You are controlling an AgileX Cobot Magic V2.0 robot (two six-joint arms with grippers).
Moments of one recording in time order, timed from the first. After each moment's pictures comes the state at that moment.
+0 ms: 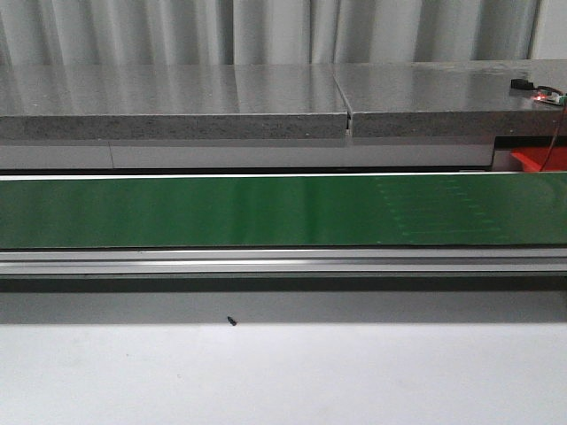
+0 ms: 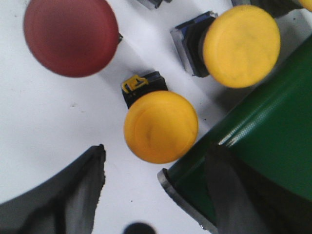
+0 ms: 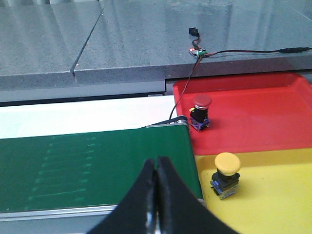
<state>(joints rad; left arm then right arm) 0.51 1.79 -1.25 -0.16 0.98 -0.19 -0.11 0.31 -0.55 0.04 0.56 0.05</state>
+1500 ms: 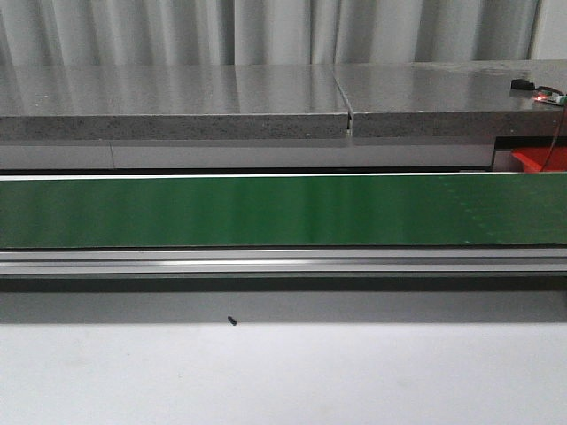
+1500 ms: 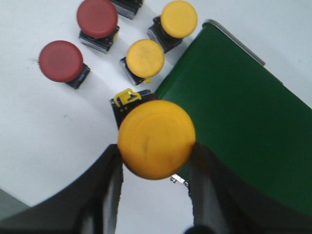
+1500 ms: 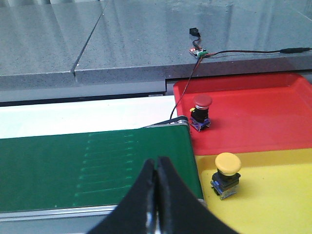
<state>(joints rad) 0.45 1.46 -1.26 -0.18 1.04 -0.11 -0.11 0.31 -0.55 0.04 0.56 0.05</state>
